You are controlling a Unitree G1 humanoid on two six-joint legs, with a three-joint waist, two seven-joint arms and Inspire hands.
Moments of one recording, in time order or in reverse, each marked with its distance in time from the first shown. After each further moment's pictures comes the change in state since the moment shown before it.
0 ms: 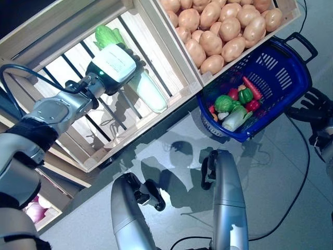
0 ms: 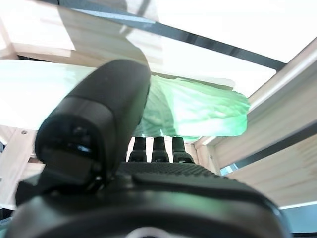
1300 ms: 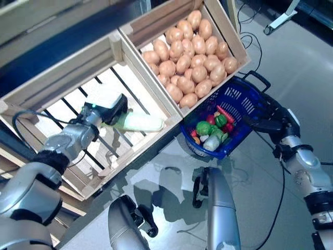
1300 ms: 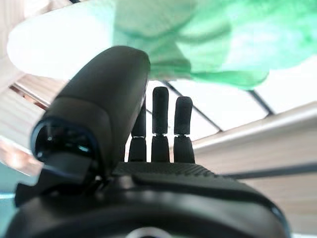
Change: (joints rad) left arm 0.401 -0.148 0.350 0.189 -0.222 -0.112 -0.034; right arm 0.206 0.213 -0.012 -0.403 -0.052 -0.032 0.053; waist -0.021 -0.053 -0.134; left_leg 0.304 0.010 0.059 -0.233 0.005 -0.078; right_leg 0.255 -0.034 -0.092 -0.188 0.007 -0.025
